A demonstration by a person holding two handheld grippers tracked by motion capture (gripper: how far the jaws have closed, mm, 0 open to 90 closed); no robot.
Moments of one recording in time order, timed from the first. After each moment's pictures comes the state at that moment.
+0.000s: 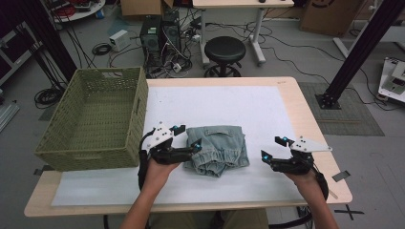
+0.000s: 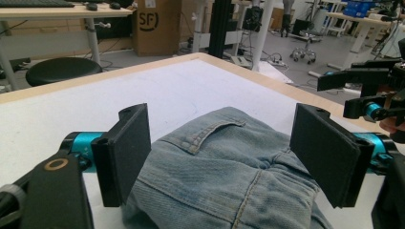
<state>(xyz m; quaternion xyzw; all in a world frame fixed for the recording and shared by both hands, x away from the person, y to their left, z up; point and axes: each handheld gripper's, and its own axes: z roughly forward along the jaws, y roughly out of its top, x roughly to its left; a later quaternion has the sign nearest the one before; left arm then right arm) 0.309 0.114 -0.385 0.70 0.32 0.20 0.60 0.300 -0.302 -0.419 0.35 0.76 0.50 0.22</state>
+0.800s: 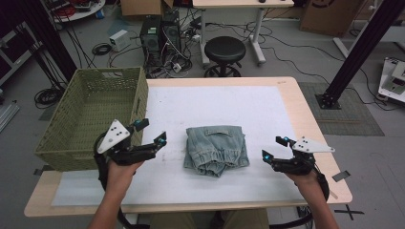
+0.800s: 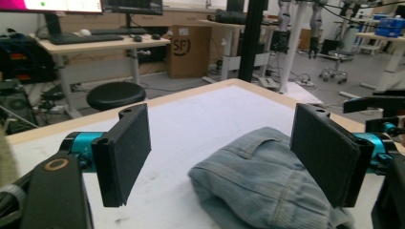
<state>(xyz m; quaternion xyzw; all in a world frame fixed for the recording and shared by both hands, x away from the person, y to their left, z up) 0.282 0.202 -0.346 0.66 0.34 0.27 0.61 0.298 -0.304 -0.417 0.35 0.75 0.51 0.22</state>
